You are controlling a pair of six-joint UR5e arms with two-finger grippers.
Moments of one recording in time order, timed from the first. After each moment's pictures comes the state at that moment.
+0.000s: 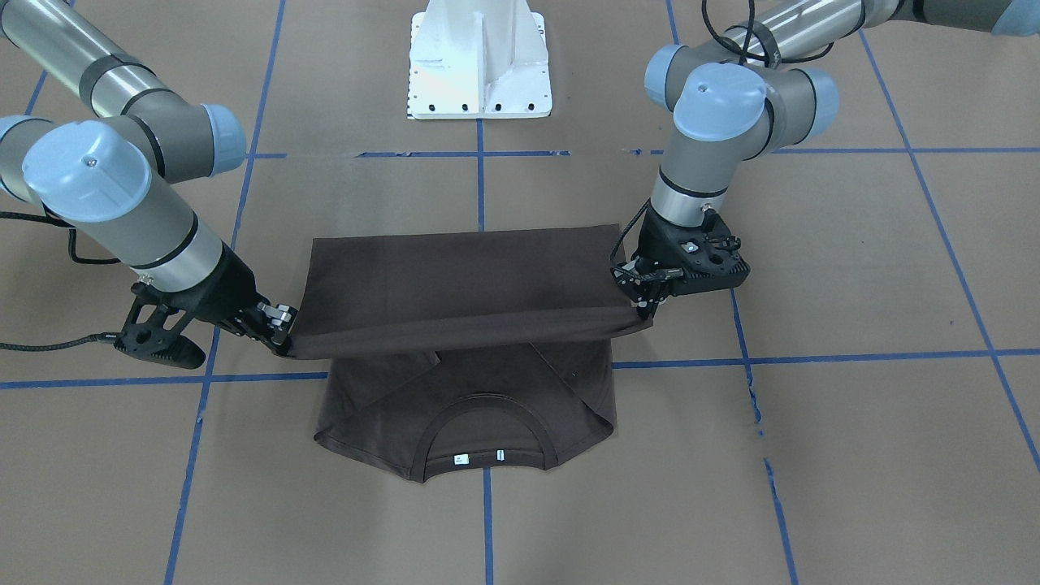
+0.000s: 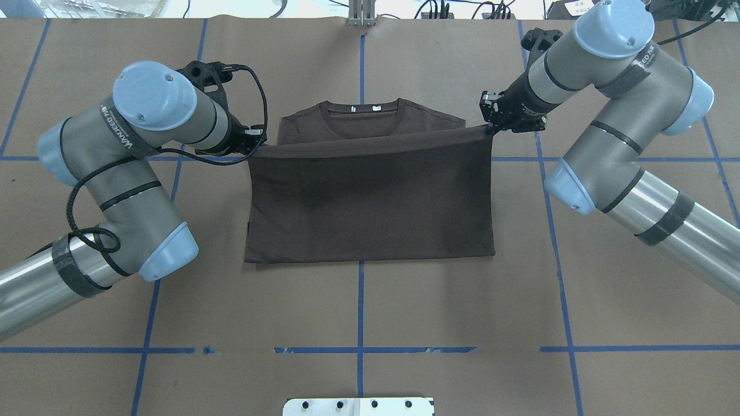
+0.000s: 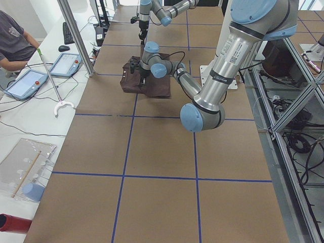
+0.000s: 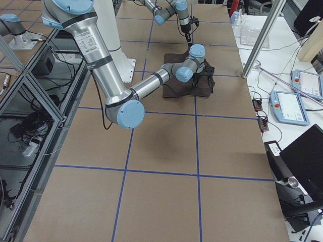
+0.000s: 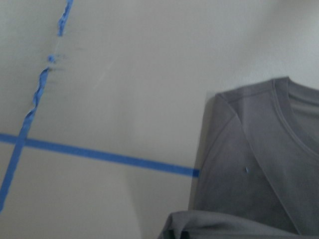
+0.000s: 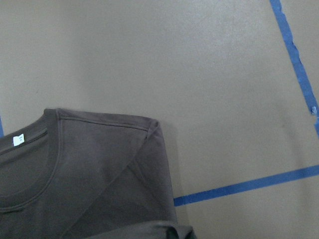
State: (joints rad) left arm -0.72 -2.13 -1.65 -1.82 -1.80 -1.29; right arm 0.89 -1.04 1.53 -1.21 2.14 1.30
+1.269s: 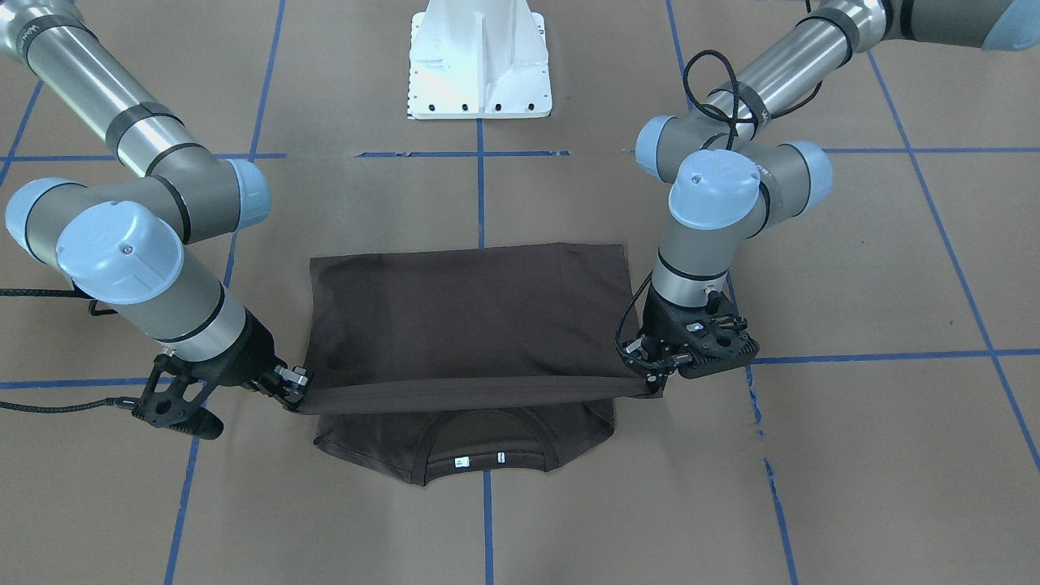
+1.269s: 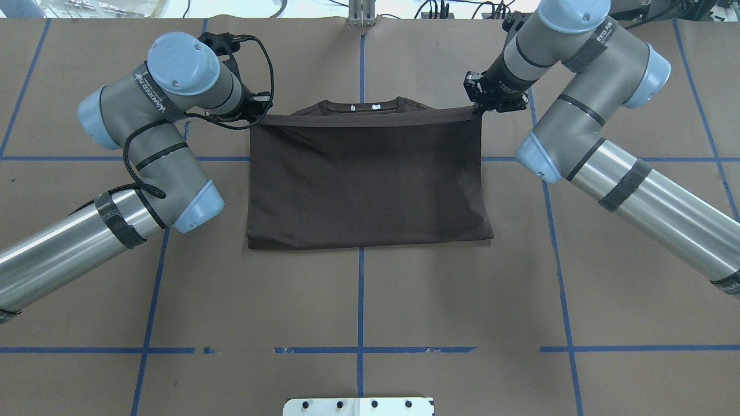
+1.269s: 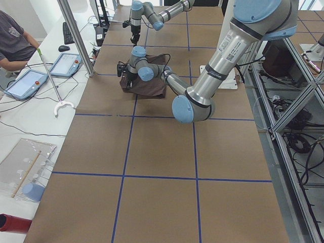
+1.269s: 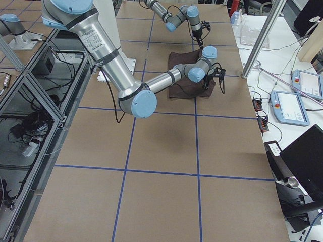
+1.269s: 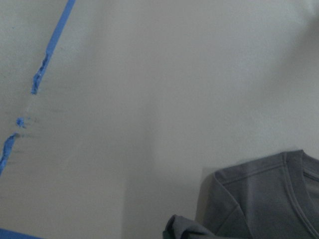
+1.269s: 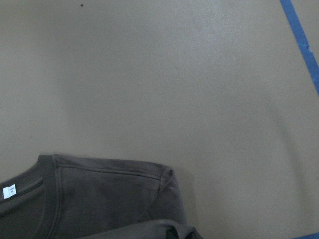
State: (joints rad) left arm -0.77 -2.25 -1.38 -1.94 -1.77 -1.29; right arm 0.91 -0.92 1.33 -1.20 2.12 1.30
